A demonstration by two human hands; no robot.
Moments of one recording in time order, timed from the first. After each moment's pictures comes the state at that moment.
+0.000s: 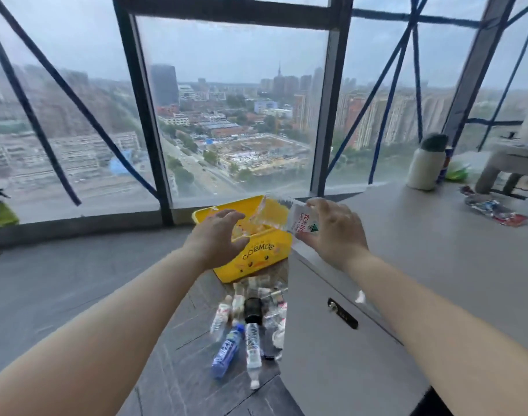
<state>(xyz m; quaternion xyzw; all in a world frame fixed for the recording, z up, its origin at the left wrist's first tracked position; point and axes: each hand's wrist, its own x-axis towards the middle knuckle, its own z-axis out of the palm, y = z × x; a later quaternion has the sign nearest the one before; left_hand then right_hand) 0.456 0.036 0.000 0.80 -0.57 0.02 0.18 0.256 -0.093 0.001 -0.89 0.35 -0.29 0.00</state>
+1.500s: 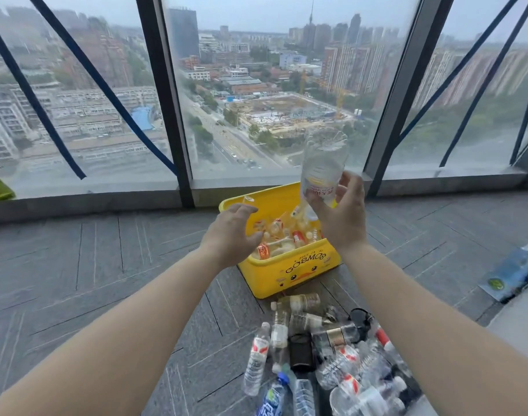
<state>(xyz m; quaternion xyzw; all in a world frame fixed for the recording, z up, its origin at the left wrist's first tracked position) 0.778 -0.164 -0.113 0.83 -0.50 -0.05 0.26 0.629 -0.303 -0.098 -0.75 0.32 -0.47 0.33</state>
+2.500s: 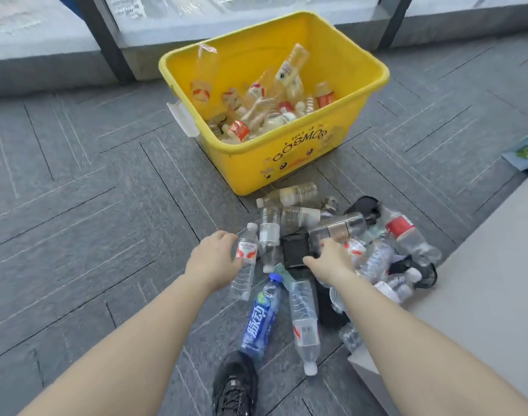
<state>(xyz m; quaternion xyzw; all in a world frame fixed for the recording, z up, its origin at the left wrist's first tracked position) 0.776 -0.182 -0.442 0.84 -0.47 -0.27 0.03 0.585 -0.314 -0.471 -0.71 0.60 0.14 0.34</state>
